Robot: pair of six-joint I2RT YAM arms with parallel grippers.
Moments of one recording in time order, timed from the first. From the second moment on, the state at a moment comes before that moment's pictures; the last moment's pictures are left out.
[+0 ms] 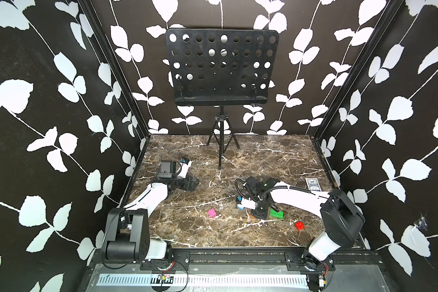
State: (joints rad) left arm -0.09 1.39 0.76 -0.27 0.37 0.17; right arm 0.80 1.65 1.04 -0.94 -0.03 -0.47
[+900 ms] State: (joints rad) left arm -0.09 1.39 0.76 -0.27 0.37 0.17; right arm 0.84 1.74 1.13 -0.94 -0.05 -0.42
